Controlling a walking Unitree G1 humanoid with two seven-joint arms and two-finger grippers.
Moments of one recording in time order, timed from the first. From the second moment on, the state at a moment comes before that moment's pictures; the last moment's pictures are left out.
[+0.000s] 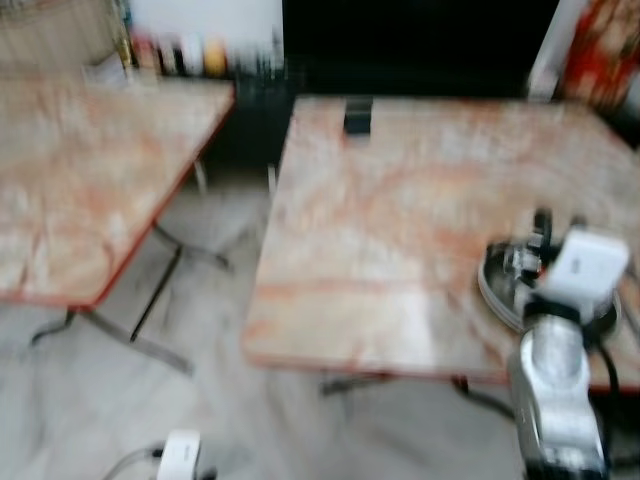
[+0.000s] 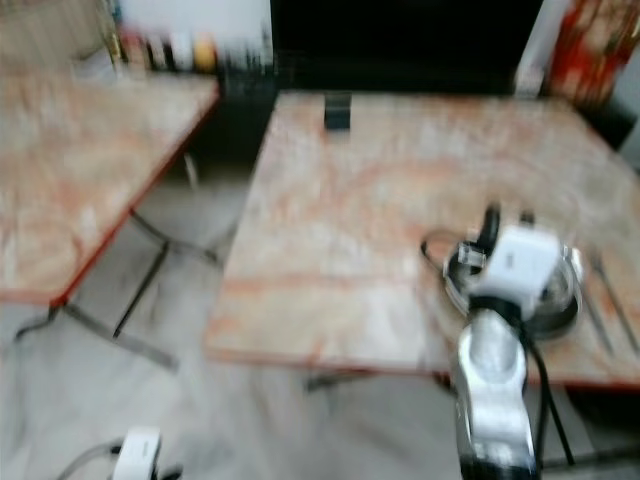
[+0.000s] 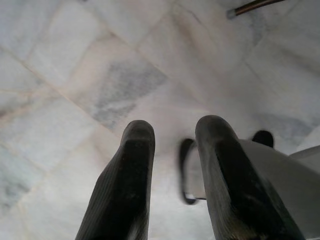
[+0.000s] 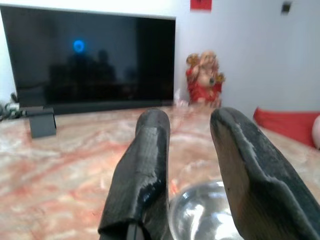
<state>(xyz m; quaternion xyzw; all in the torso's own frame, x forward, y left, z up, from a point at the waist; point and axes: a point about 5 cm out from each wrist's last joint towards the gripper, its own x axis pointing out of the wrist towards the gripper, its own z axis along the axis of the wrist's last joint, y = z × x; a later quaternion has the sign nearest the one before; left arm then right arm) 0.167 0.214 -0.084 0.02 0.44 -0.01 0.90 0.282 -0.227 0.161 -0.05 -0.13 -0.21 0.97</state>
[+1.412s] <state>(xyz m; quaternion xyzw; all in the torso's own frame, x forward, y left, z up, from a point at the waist) 0.151 0.223 -0.089 0.02 0.47 0.01 0.88 0.299 -0.218 0.154 -0.05 -0.12 -0.19 0.97</state>
